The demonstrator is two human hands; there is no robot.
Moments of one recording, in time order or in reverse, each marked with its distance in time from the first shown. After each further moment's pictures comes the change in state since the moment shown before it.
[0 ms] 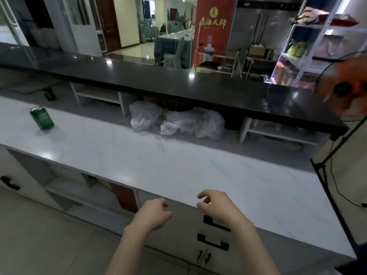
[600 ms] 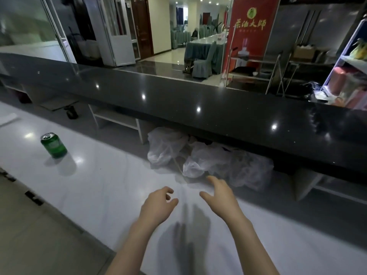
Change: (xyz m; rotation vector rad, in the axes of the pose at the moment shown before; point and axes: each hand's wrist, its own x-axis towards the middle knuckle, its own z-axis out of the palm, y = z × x) left_hand 0.227 0.008 -0.128 -0.182 0.333 -0.073; right_hand 0.282 -0.086 -0.042 0.029 0.178 -0.147
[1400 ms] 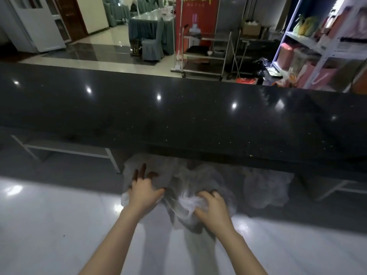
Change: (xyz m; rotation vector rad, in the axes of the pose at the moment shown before) left_hand 0.269 -0.032 -0.038 0.218 -0.074 0.242; right_hand 0.142 -0.021 0.092 -0.008 0.141 0.196
